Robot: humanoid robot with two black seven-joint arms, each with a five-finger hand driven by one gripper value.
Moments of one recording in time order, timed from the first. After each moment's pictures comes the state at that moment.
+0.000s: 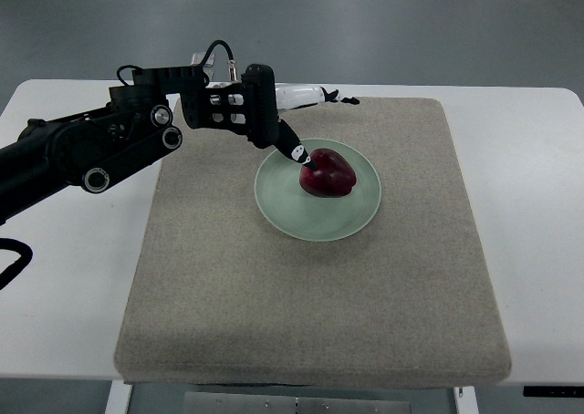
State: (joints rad) left arm -1.12 0.31 -0.41 -0.97 1.32 -0.28 -0.19; right arm 0.00 0.00 -0.12 0.12 -0.02 0.10 0.01
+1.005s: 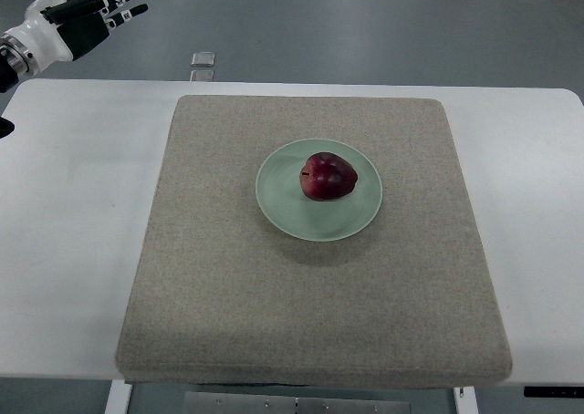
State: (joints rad) left arm -0.94 0.63 -0.66 -0.76 -0.09 -0.46 0.02; right arm 0.00 0.00 -0.12 0.12 -0.02 0.10 0.01
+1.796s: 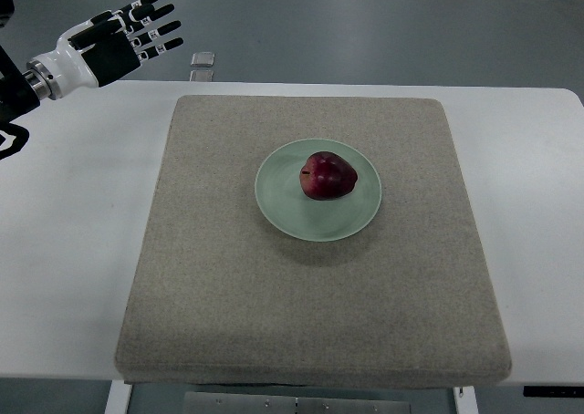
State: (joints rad) left arm -0.92 0.57 -0.66 -0.71 -0.26 -0.59 0.19; right arm 0.00 0.00 -0.12 0.12 -0.02 0.10 0.01
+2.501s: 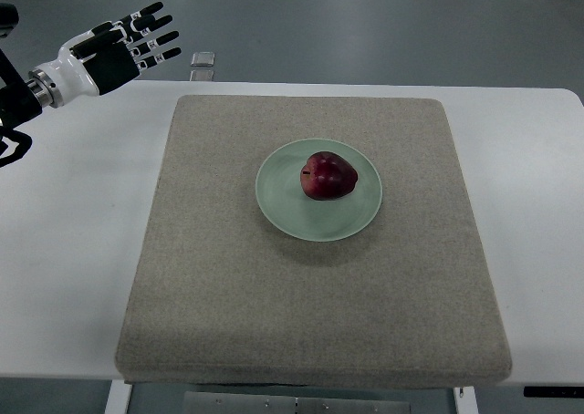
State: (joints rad) left arm -0.92 0.55 -0.66 -0.67 -0.25 -0.59 0.18; right arm 0.00 0.00 -0.12 0.12 -0.01 0.11 0.01
